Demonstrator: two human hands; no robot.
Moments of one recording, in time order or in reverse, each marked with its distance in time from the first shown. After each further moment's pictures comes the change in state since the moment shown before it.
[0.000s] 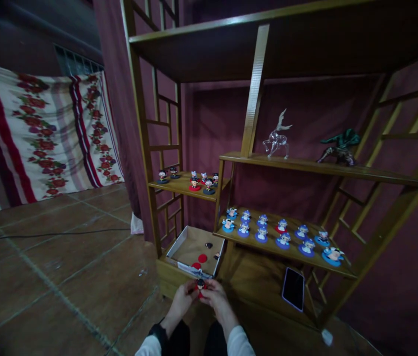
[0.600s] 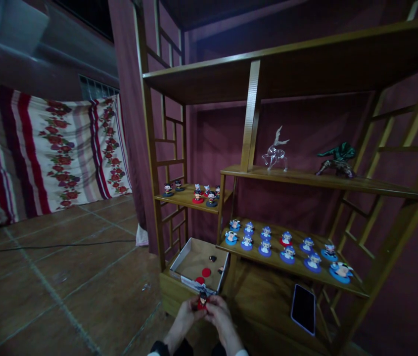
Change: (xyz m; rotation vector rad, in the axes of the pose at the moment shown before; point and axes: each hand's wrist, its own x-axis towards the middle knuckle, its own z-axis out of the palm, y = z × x) left_hand 0.005 -0.009 0.005 -0.218 -0.015 -0.008; right_hand -0.008 -0.004 0.007 0.065 -0.040 -0.057
